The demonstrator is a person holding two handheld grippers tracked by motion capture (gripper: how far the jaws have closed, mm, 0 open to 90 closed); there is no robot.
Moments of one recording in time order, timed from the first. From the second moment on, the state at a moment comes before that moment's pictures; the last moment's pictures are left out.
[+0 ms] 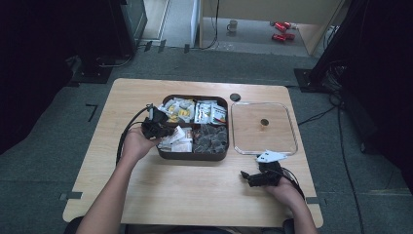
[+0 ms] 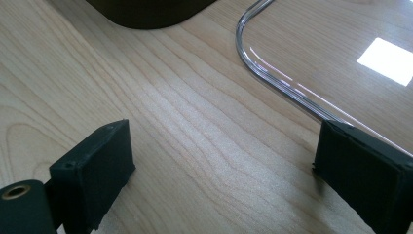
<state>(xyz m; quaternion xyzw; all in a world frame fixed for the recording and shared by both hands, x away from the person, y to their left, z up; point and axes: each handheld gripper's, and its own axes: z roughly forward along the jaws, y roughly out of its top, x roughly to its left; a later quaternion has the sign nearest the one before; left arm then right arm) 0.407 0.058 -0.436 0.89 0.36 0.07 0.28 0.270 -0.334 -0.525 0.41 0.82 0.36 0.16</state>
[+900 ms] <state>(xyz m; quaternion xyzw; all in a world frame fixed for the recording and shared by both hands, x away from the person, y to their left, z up) 0.397 0.118 -0.403 0.85 0.41 0.10 0.32 0.270 -0.334 -0.525 0.41 0.82 0.36 0.16</state>
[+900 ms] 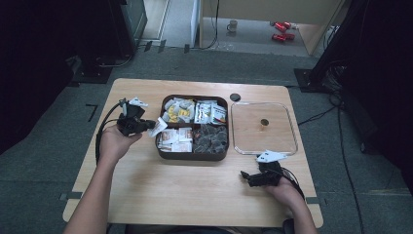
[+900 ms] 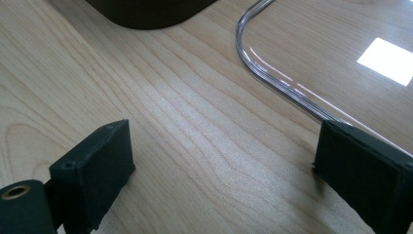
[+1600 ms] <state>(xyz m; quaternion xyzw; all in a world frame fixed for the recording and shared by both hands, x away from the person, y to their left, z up) 0.389 0.162 -0.407 0.82 0.46 0.13 0.32 0.270 -0.334 -0.525 0.41 0.82 0.36 0.16</state>
